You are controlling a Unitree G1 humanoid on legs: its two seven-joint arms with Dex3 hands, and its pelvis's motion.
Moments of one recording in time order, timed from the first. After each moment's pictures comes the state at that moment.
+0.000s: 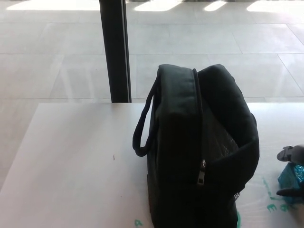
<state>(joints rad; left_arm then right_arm) 0.02 0.61 0.36 0.57 -0.33 0.36 -0.55 -0.67 -0.71 0.54 0.56 -0.47 0.36 0.50</state>
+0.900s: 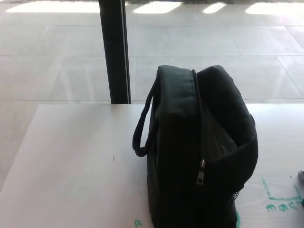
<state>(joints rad) 0.01 0.61 0.37 0.57 -0.33 0.35 -0.56 -0.64 -0.85 0.76 0.54 -0.73 0.28 0.56</state>
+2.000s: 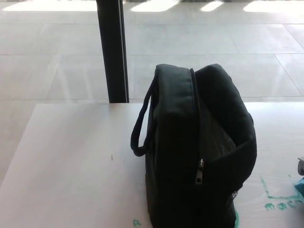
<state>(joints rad) 0.01 0.61 0.37 0.57 -0.33 0.35 -0.56 -0.48 -0.84 0.57 0.56 -0.74 0.05 -0.01</state>
